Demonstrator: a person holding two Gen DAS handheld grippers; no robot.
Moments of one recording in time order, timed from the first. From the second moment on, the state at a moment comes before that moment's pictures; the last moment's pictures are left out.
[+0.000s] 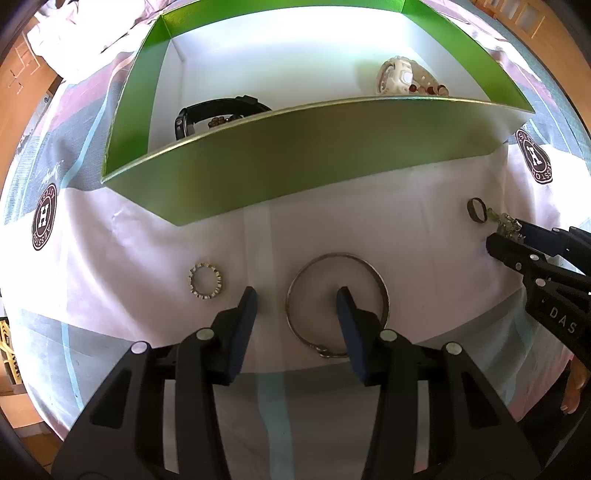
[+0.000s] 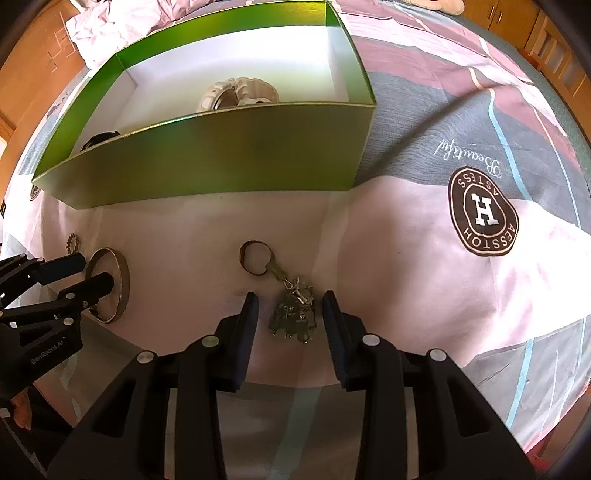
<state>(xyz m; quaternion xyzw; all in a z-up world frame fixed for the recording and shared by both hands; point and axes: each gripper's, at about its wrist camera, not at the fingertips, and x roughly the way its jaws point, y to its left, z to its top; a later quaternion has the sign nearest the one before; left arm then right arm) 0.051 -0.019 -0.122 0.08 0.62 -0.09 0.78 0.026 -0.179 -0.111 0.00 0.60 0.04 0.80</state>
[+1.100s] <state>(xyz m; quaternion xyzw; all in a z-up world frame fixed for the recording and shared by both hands) 0.054 -0.010 -0.111 0.05 0.61 -0.09 0.79 0.019 -0.179 -0.091 0.02 0.57 0.09 0.82</state>
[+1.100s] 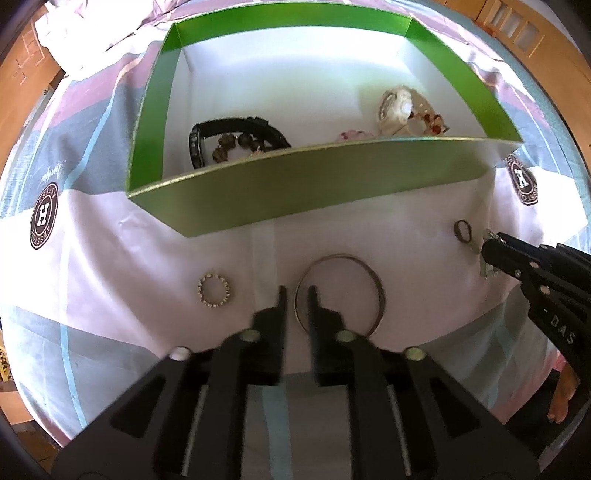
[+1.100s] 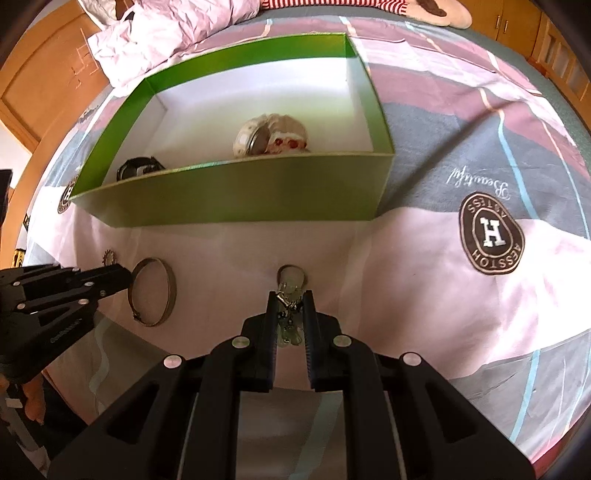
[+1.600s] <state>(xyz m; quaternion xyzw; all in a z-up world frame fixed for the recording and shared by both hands) 0.053 -0.020 -0.119 0.05 0.62 -0.09 0.78 0.021 -0.170 -0.098 0.01 0.58 0.09 0.81</state>
